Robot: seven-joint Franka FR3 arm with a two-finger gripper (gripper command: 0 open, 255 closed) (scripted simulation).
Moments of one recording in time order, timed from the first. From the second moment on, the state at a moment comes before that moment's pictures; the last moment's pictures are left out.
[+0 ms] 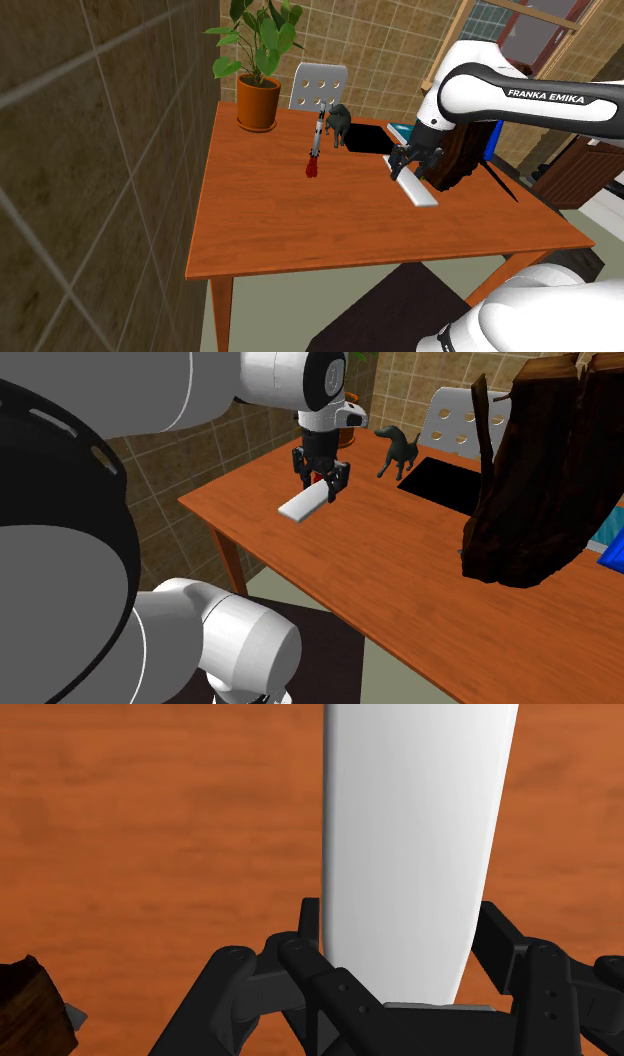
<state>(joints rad) -0.18 -0.61 -0.03 -2.44 -0.02 1.82 0.26</state>
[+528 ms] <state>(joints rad) -0.18 -0.61 -0.03 -2.33 -0.02 1.71 0.25</state>
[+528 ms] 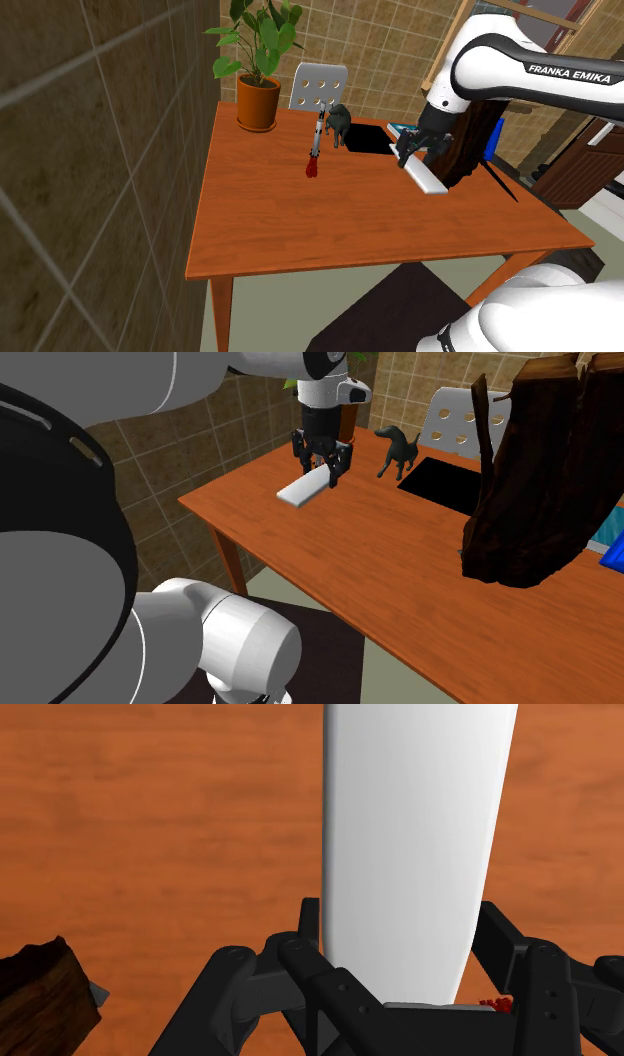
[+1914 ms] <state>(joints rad) -0.19 -0.11 -0.06 -1.77 -0.01 1.65 0.21</state>
